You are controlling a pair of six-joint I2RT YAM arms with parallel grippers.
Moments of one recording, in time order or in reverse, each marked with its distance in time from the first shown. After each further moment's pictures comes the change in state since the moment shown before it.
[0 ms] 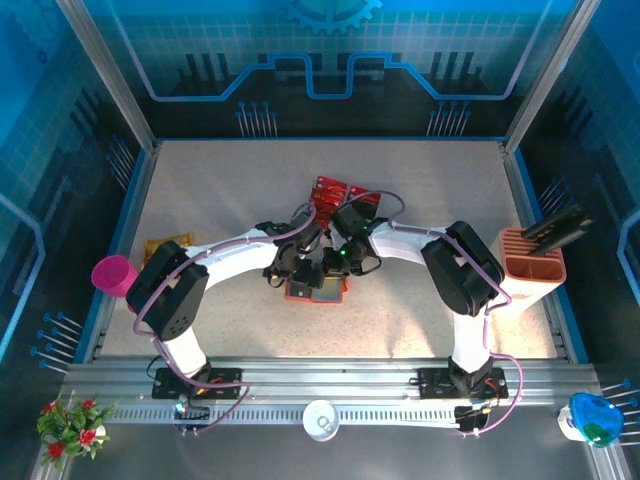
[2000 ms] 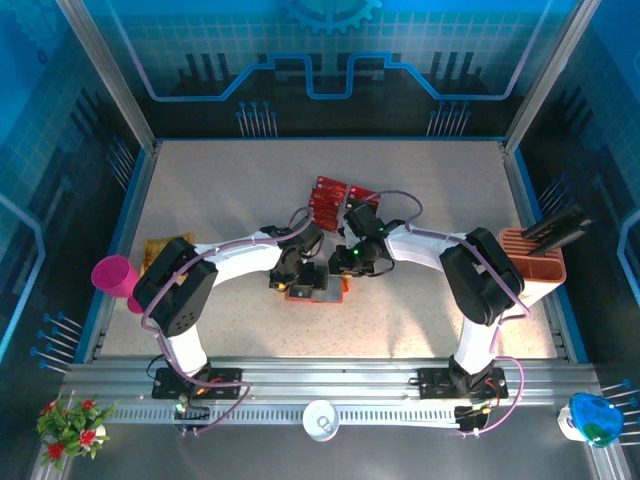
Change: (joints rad) left arm -0.006 0.041 -0.026 0.048 0.085 -0.162; right arm -0.054 -0.118 -0.113 0.039 0.010 0.009
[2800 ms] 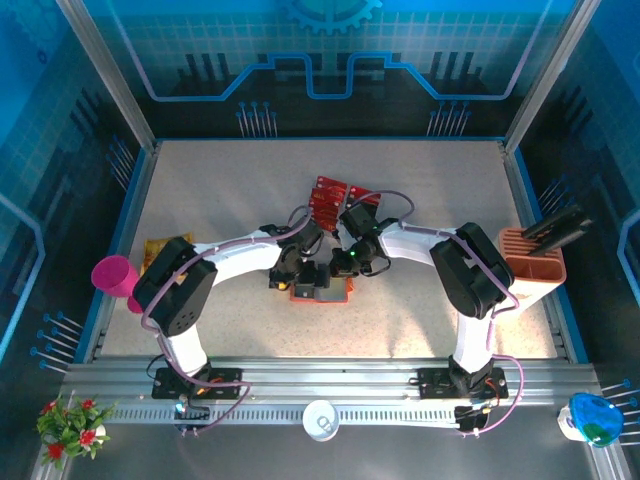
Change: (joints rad) left arm 0.005 0.000 0.008 -0.003 0.018 -0.031; right arm 0.006 0.070 0.048 -0.037 -0.014 -0.109
